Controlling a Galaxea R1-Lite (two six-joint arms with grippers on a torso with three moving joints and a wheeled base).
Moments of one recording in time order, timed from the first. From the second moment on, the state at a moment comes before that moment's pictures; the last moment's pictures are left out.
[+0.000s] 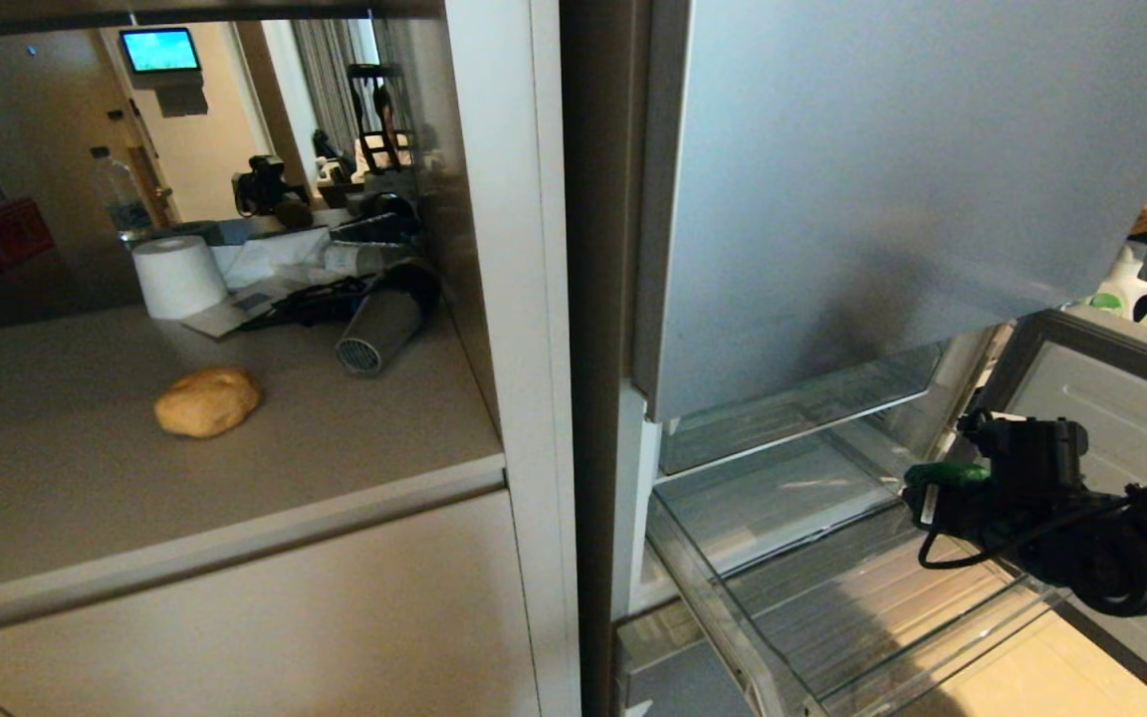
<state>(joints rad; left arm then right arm) -0.01 0.00 0.00 0.00 0.00 0.00 -0.02 2.05 -0.69 -0.81 -0.28 0.20</state>
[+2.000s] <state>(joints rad) -0.01 0.00 0.00 0.00 0.00 0.00 0.41 0.93 0.00 -0.78 -0.03 0.10</state>
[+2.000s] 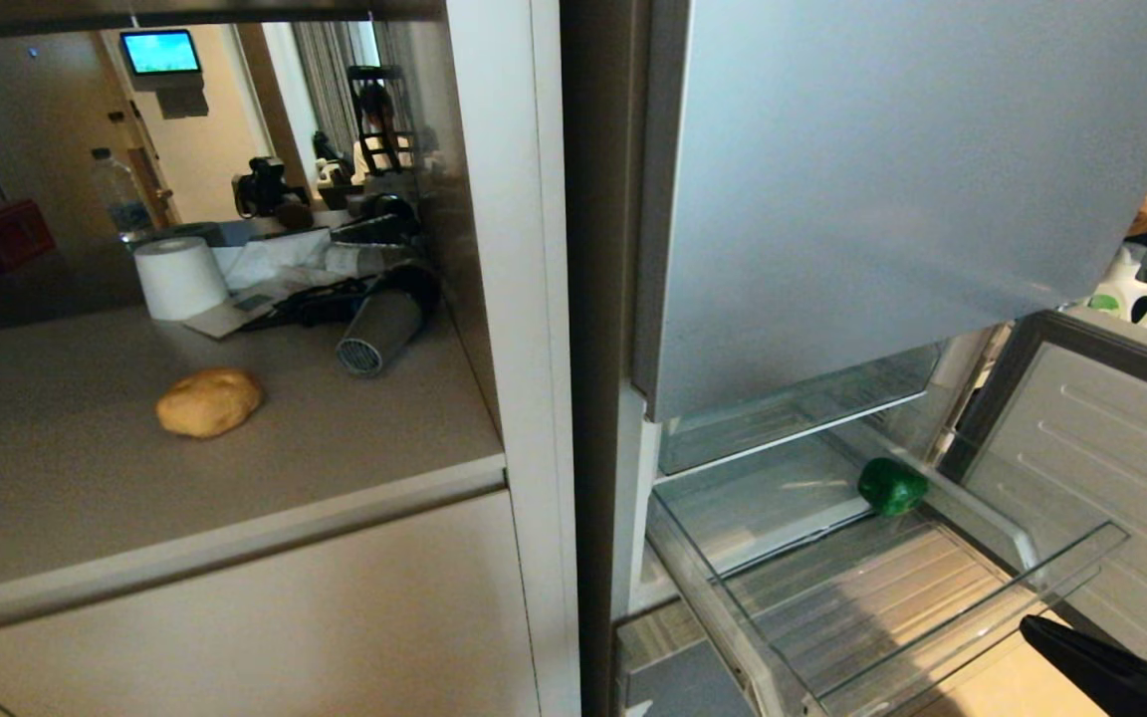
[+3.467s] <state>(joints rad) -0.01 0.00 0.00 0.00 0.00 0.00 0.55 0.88 0.00 -0.76 0.01 -0.03</state>
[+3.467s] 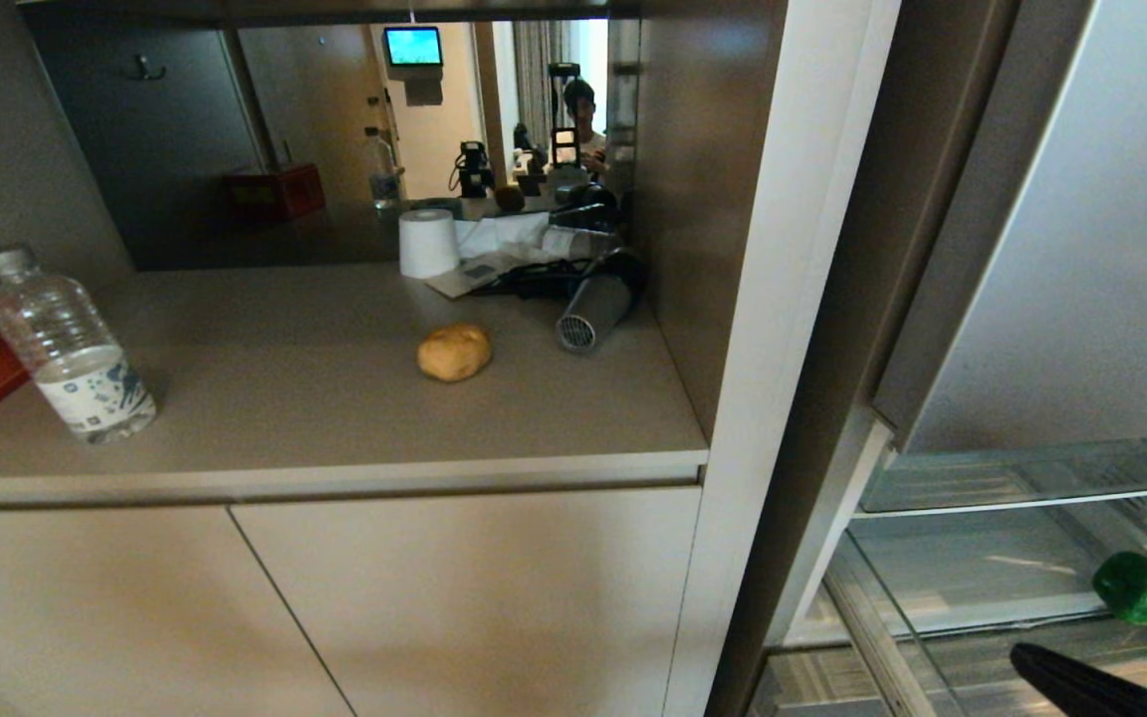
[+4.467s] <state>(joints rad) -0.01 0.00 0.00 0.00 0.00 0.00 0.91 1.64 -0.72 -0.88 0.00 -0.01</state>
